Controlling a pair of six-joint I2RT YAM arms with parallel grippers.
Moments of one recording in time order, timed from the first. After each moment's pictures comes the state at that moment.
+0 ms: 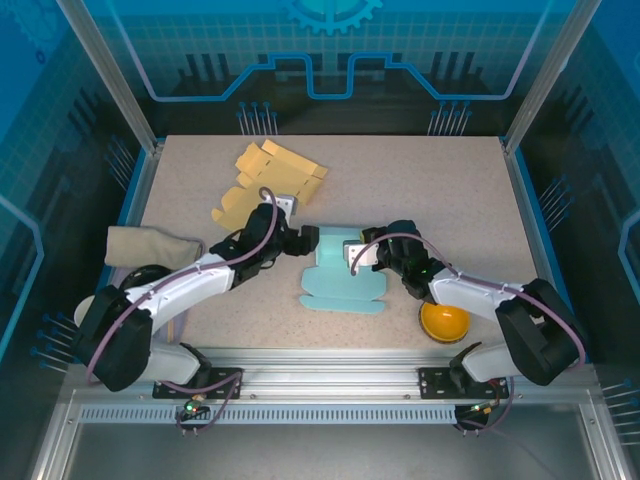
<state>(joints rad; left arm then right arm) -0.56 1.36 0.82 -0.06 -0.09 -0.38 0.56 1.38 0.58 0.31 0.02 -1.28</state>
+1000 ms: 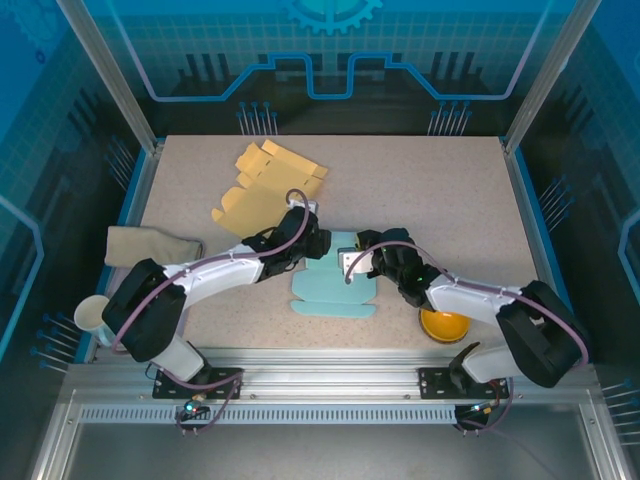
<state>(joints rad) -0.68 1.57 0.93 -0.12 -0.24 -0.50 0.64 1.34 0.55 0.30 0.10 -1.23</state>
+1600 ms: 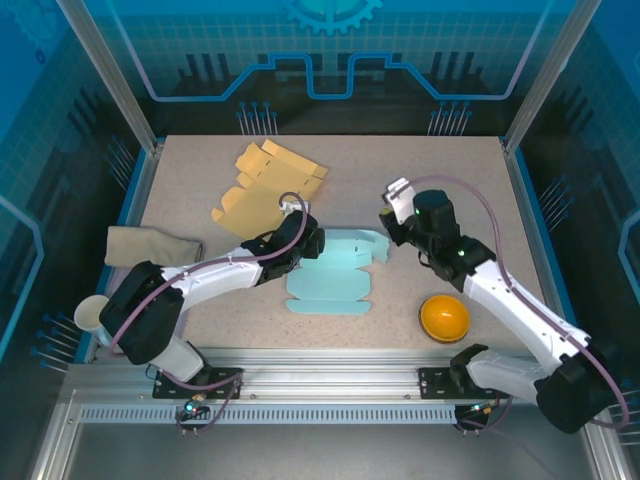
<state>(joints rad) -0.69 1.55 0.91 -0.12 -0.35 -0.56 0.49 1.15 0.94 -0.34 0.11 -0.09</state>
